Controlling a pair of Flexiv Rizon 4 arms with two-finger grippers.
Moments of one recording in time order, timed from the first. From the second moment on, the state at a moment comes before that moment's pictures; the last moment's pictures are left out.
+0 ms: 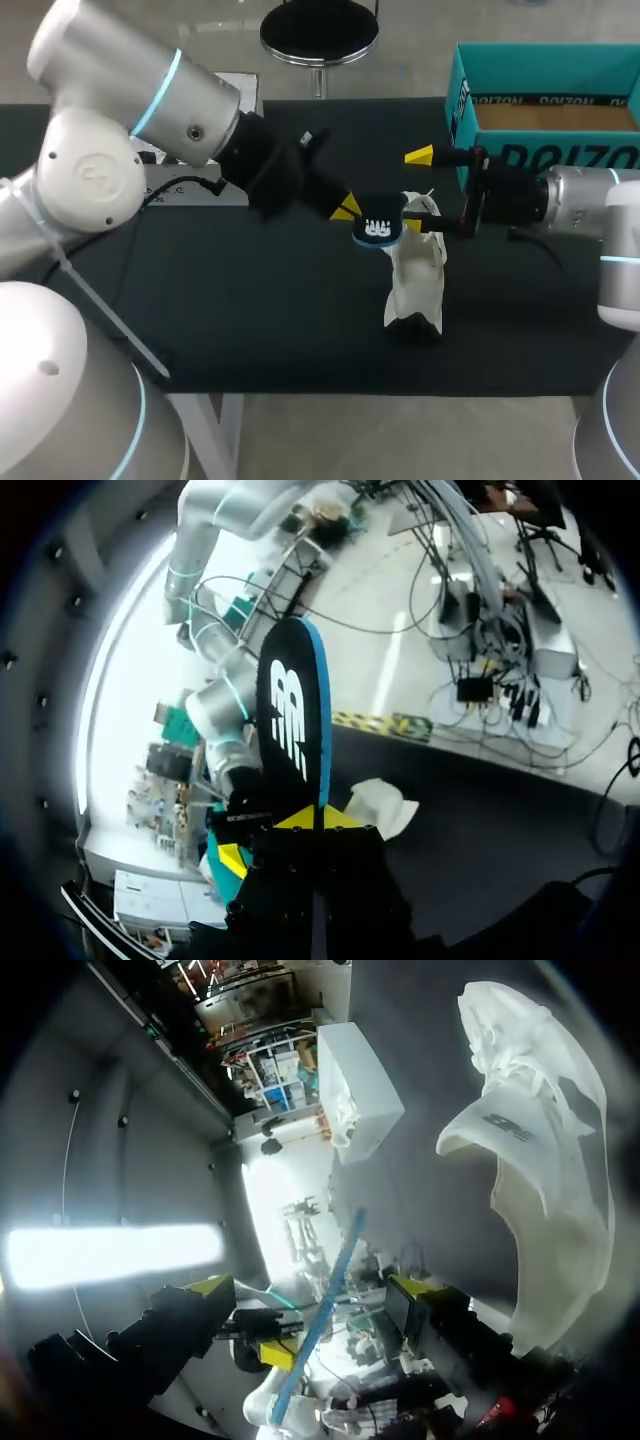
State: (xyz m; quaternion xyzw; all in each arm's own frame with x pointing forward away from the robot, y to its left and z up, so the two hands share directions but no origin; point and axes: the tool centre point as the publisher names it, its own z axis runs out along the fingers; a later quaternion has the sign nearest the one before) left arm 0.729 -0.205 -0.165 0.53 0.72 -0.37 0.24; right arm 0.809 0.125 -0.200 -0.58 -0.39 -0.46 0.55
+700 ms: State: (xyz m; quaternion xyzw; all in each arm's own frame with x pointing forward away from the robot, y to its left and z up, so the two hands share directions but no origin) left arm 0.738 -0.215 -0.202 0.56 0.65 -0.36 0.37; right arm 0.809 0.125 -0.201 -0.58 -0.39 -0.46 0.55
